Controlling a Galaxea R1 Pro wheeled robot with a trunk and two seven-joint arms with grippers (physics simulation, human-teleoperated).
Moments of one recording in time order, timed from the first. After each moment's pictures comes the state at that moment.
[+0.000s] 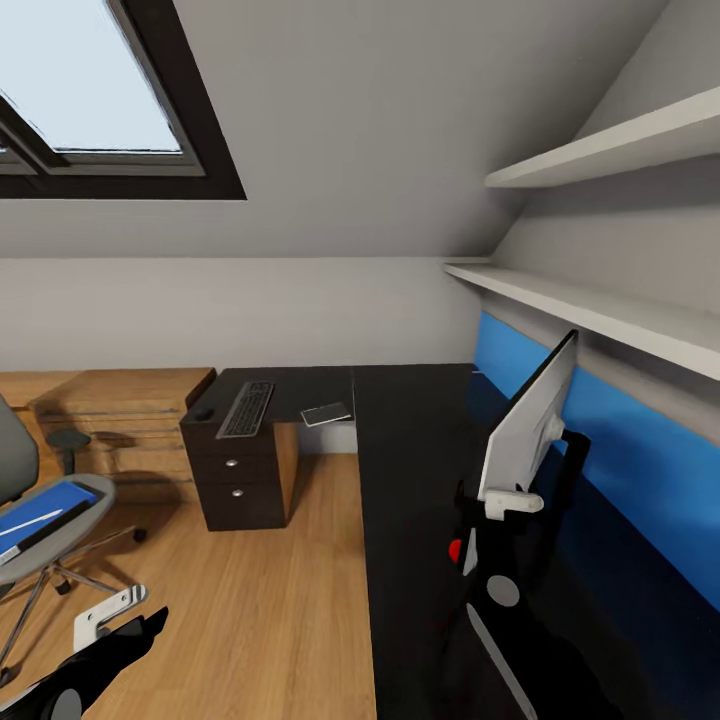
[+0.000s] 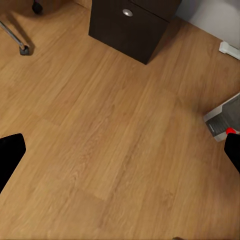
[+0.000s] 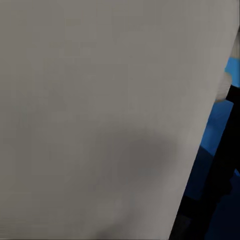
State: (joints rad) left arm -0.02 -0.04 0.44 -1.56 0.22 0.68 0.01; right arm -0.35 -0.06 0.34 -1.25 -0.05 0.00 -0.61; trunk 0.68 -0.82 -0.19
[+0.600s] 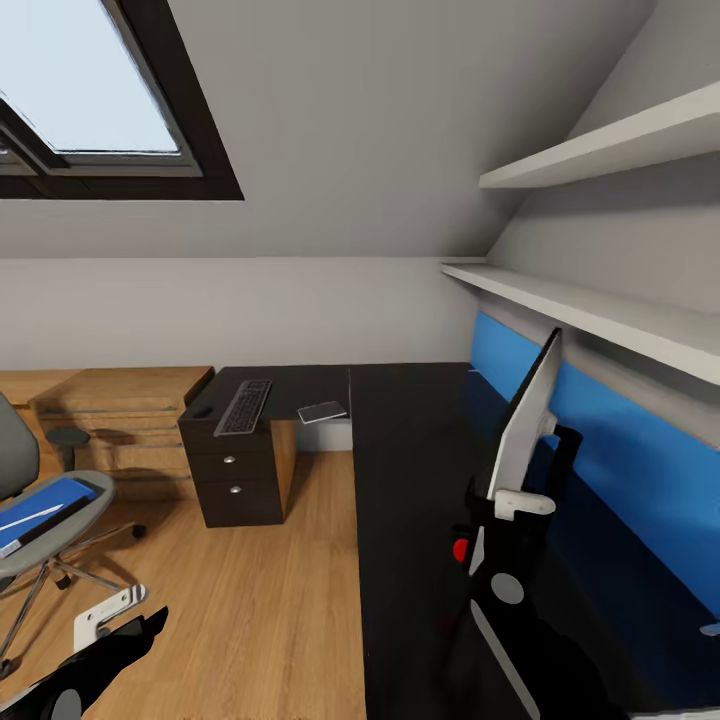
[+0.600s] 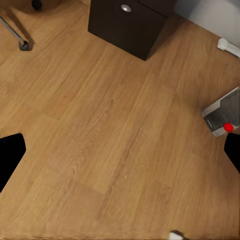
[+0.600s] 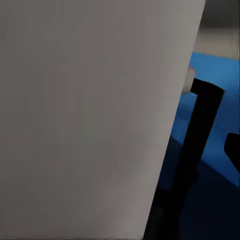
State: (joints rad) left arm -0.02 -0.04 0.44 -1.56 0.22 0.68 0.01; right arm -0.35 -0.06 0.32 -1.25 -0.05 0.00 -0.66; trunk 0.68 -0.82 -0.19
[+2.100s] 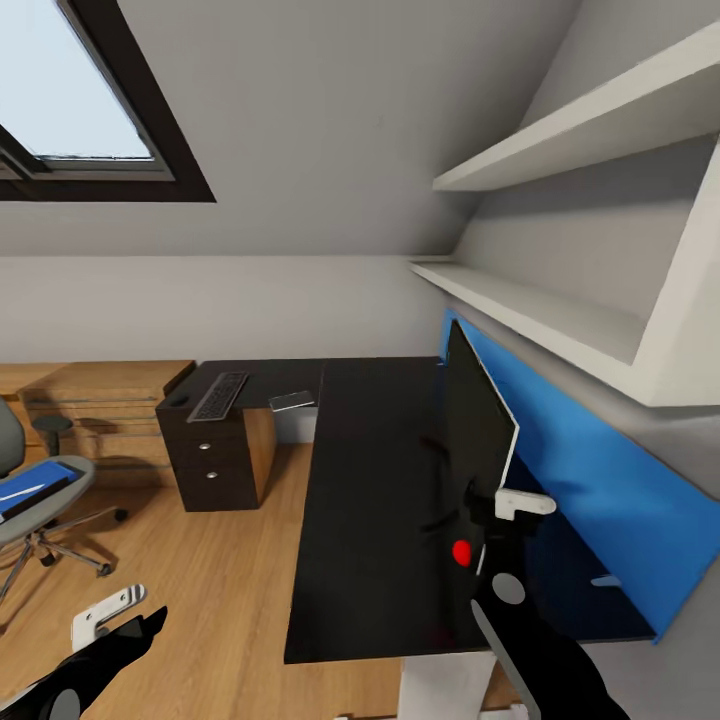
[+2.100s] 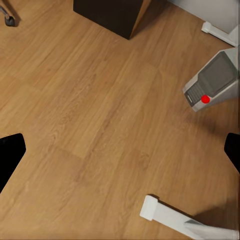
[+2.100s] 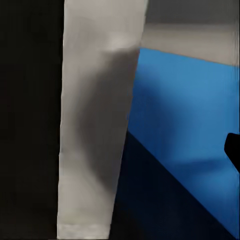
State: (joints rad) left arm -0.02 -0.04 0.45 -1.57 0.22 0.68 0.01; right arm -0.35 -0.06 0.32 -1.25 -0.05 -0.01 -0.66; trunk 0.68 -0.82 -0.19
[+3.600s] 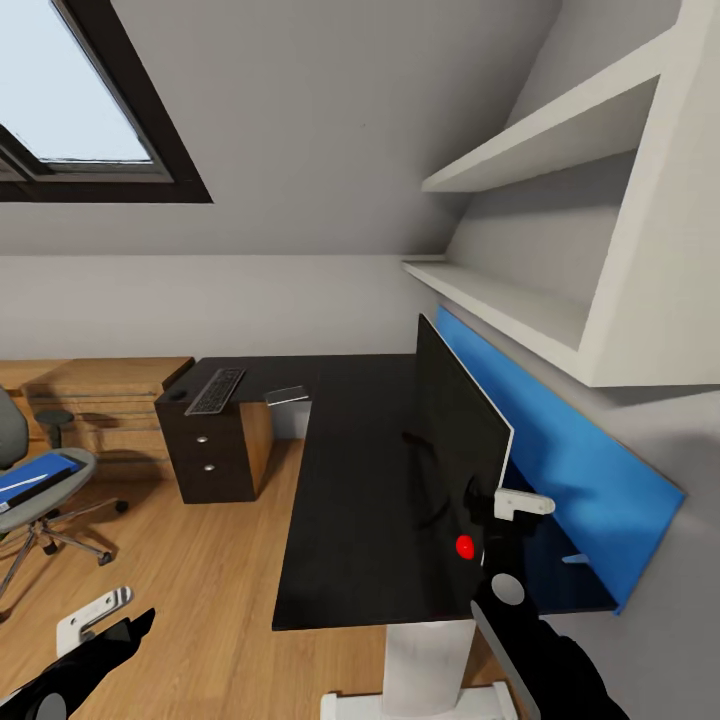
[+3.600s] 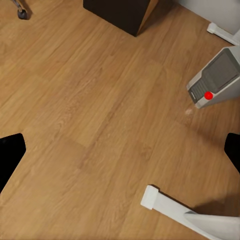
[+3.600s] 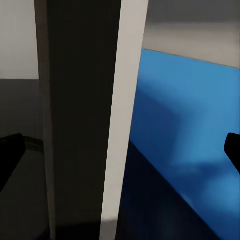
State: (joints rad) left arm -0.02 -0.04 0.49 -1.57 0.22 0.68 0.00; right arm -0.35 -0.06 0.32 -1.24 -0.05 -0.01 -0.65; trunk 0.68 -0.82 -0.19
